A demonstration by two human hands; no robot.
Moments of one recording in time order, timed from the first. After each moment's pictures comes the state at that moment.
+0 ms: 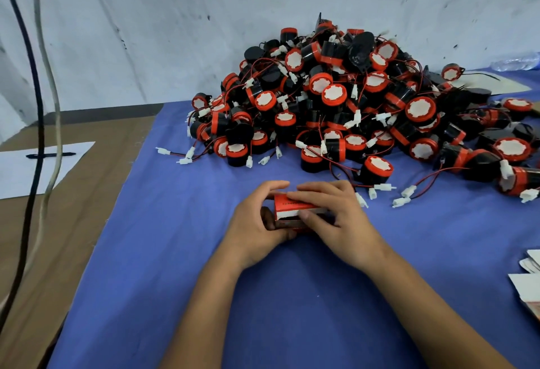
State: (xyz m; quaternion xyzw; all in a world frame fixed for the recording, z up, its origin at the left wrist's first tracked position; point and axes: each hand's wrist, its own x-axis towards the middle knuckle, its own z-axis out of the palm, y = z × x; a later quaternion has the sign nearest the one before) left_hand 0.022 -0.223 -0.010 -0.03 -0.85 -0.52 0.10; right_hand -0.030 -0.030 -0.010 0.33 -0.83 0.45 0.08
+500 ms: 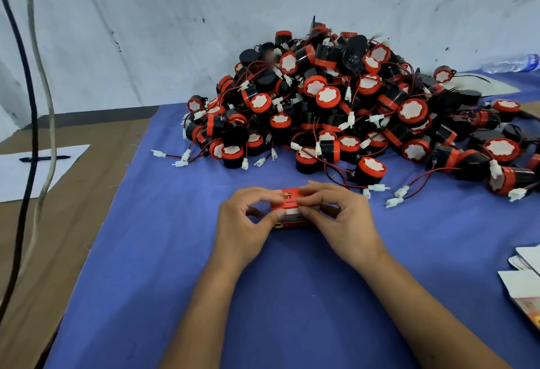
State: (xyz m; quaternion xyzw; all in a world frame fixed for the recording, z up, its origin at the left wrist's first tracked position) left_hand 0.022 -0.222 -0.013 -0.04 -0.84 -0.46 0.28; right_hand -0.033 -0.027 -0.018 0.26 -0.78 0.56 0.11
